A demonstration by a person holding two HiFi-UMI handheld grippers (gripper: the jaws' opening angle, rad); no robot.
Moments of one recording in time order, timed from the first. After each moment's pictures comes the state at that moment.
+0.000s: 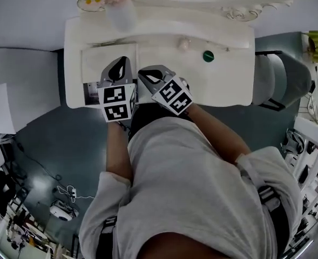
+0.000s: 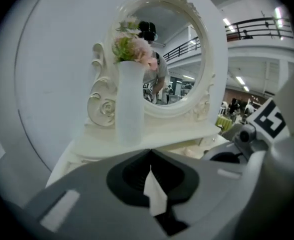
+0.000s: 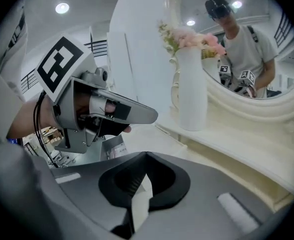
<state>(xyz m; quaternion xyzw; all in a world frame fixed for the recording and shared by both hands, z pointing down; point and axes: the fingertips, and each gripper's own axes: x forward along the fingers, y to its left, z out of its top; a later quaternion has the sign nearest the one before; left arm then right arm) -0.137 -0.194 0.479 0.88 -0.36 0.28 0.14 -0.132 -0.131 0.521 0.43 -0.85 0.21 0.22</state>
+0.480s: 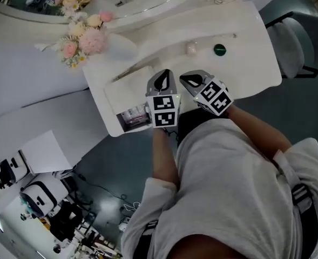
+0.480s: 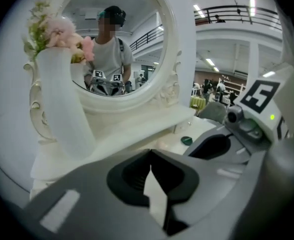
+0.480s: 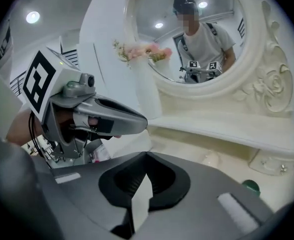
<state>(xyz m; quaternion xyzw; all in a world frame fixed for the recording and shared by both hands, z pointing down) -0.019 -0.135 0.508 0.91 -0.22 0.35 0.08 -0.019 -0.089 0.538 0.53 -0.78 0.29 0.18</state>
